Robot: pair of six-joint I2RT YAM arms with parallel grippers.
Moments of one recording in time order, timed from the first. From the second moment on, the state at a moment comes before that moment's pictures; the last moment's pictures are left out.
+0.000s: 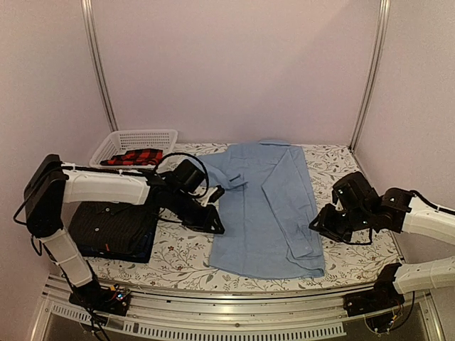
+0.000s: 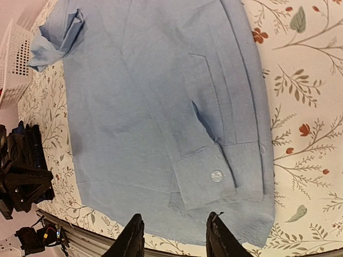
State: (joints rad) left arm -0.85 1.72 1.06 -0.37 0.42 -0.51; right arm 0.76 0.99 0.68 -0.67 0.04 1.10
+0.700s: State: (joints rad) left arm -0.63 2.00 1.56 -0.43 0.18 -0.51; right arm 0.70 1.72 1.25 -0.23 0.02 0.48
